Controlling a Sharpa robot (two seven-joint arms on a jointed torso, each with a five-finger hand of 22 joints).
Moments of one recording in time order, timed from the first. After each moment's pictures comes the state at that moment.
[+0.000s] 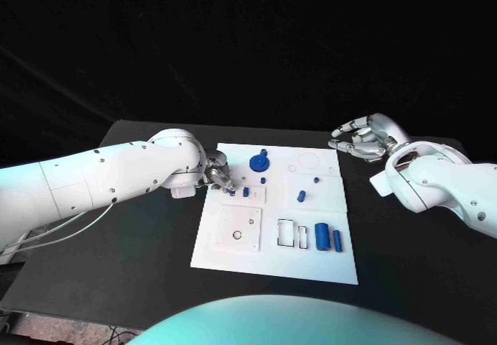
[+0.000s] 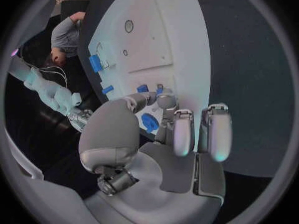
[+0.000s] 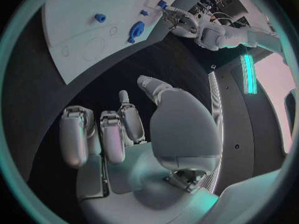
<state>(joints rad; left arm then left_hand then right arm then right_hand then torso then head) 1.20 -0.73 -0.06 1.40 -1.09 0.21 -0.52 1.03 -0.12 0.72 0.13 0.36 0.87 0.05 0.68 0.91 1.33 -0.03 0.97 0.92 1.46 -0.09 1.55 1.31 0.03 1.47 0.02 1.49 1.31 1.23 -0.87 -0.13 1.48 -0.84 -0.54 -0.02 1.20 -0.22 0.47 0.12 0.28 0.88 0.15 0.19 0.43 1.38 0.07 1.36 1.31 1.47 0.00 1.56 1.31 0.03 1.47 0.11 1.42 1.31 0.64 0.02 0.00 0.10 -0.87</state>
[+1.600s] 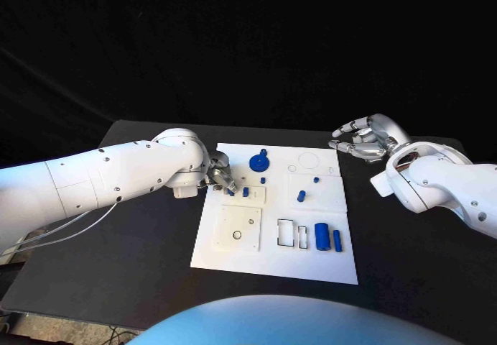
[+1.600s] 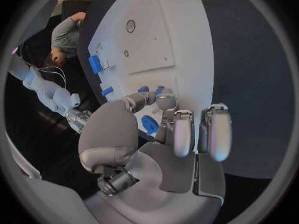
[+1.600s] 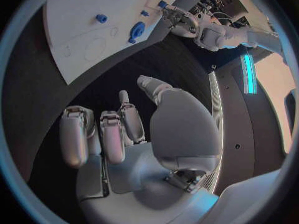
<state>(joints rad) 1.20 -0.71 -0.06 1.39 -1.09 0.23 -0.55 0.99 -0.12 0.73 0.07 0.45 0.89 0.05 0.70 0.89 1.34 -0.03 0.97 0.91 1.46 -0.10 1.55 1.31 0.03 1.46 0.02 1.49 1.31 1.23 -0.87 -0.13 1.48 -0.84 -0.54 -0.02 1.20 -0.22 0.47 0.12 0.28 0.88 0.15 0.19 0.43 1.38 0.07 1.36 1.31 1.47 0.00 1.56 1.31 0.03 1.47 0.11 1.42 1.31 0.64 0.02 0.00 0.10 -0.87</state>
